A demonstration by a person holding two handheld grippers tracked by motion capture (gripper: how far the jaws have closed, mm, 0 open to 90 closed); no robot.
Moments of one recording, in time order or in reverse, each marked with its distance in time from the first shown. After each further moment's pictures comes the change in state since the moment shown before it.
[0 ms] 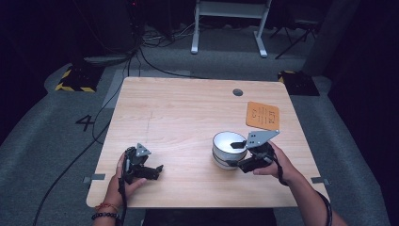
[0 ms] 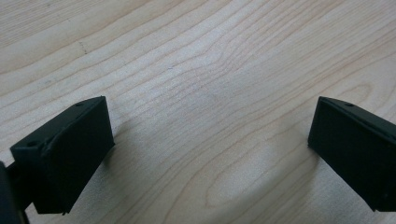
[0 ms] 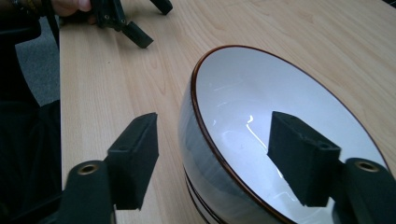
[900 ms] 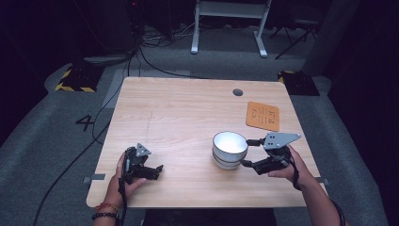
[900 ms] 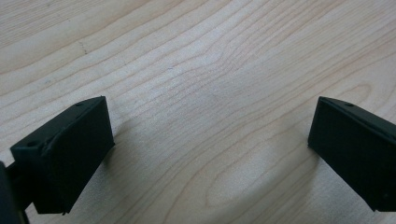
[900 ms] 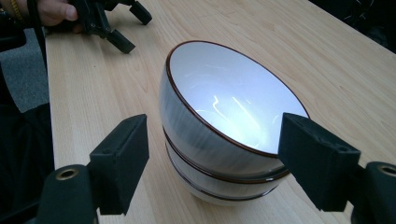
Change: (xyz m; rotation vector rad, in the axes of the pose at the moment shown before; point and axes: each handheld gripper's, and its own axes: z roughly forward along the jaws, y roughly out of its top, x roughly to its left) left arm 0.000 0.000 0.000 0.000 0.000 0.000; right arm 0.000 -0.016 -0.040 -0.065 -0.097 0.013
